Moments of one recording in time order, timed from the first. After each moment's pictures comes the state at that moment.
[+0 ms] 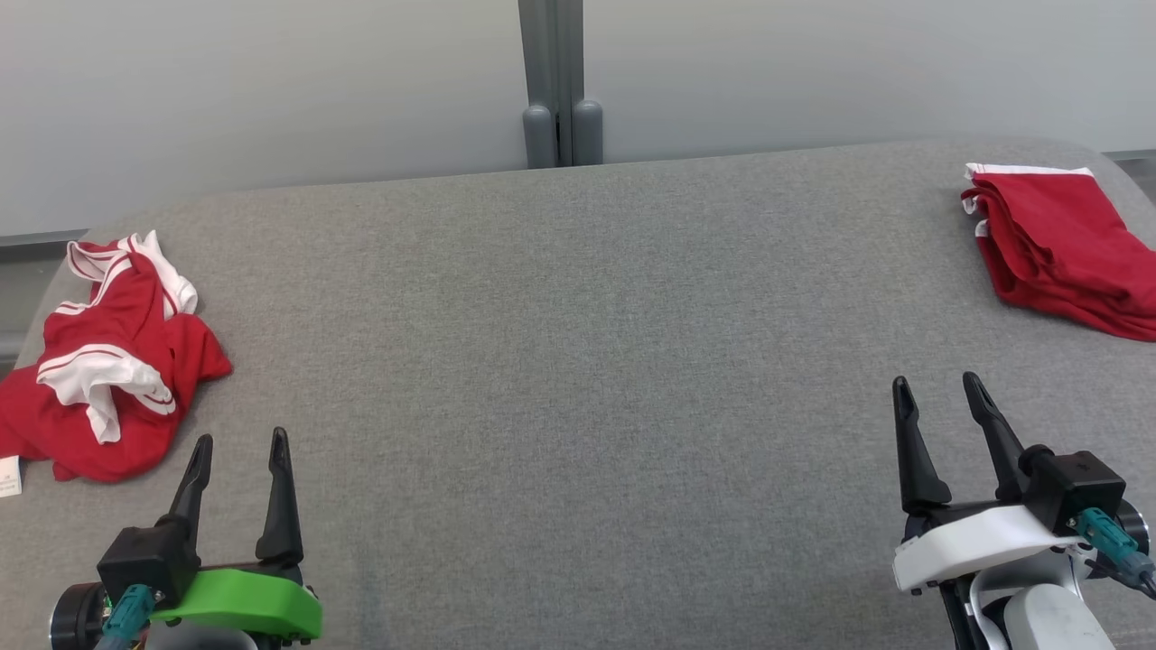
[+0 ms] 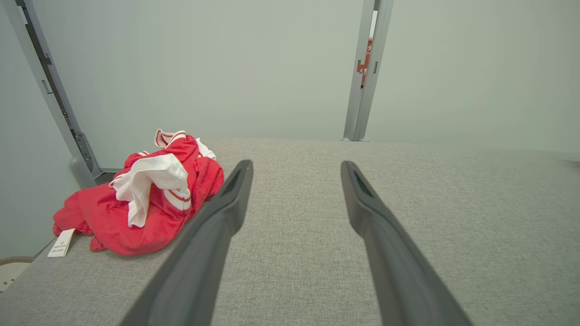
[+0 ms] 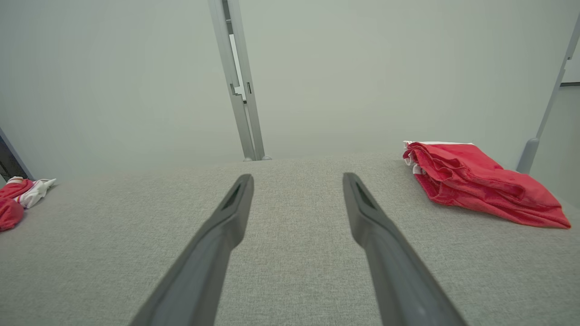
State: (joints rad) left arm -0.03 0.13 0.00 0.24 -0.24 -0.07 -0.26; right arm -0.04 -0.10 0.01 0.17 0.20 0.13 -0.26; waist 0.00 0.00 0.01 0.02
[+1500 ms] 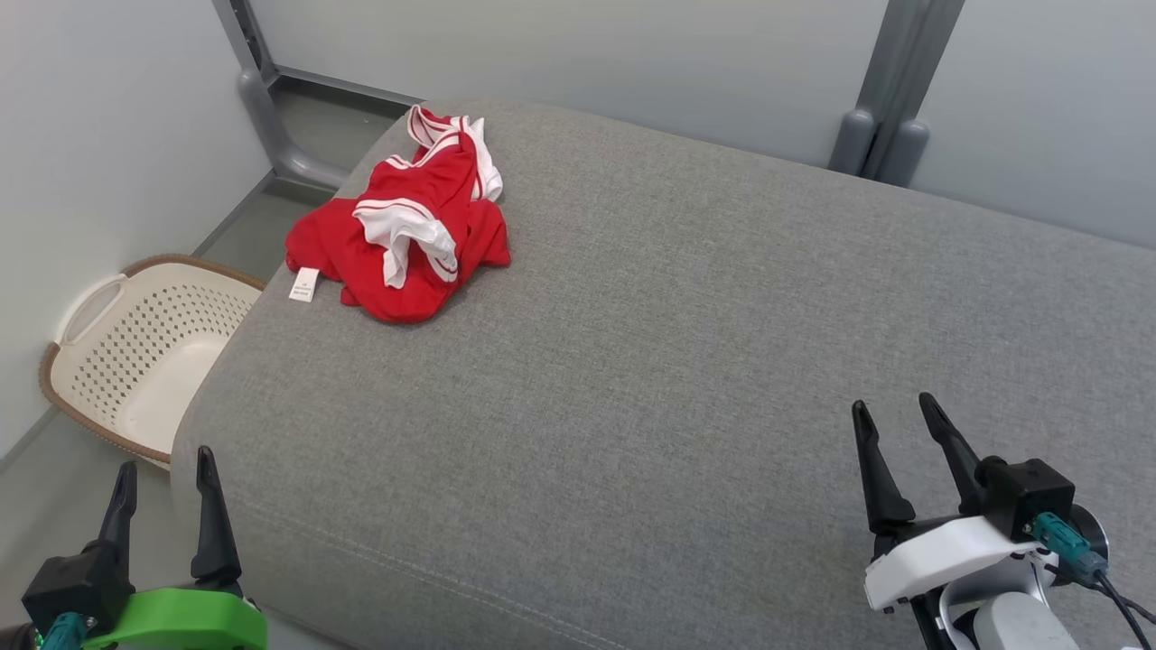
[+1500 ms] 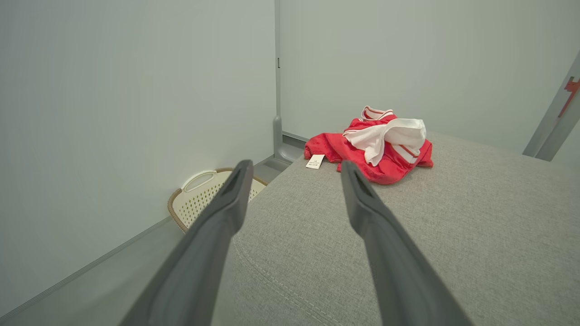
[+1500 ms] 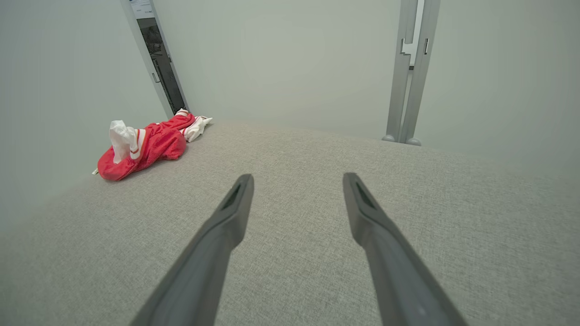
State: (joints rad) left arm 0.01 0.18 0.06 0.20 -0.29 -0.01 -0.26; right arm -0.06 -0.10 0.07 0.25 0.20 0.13 -0.26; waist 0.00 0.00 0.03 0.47
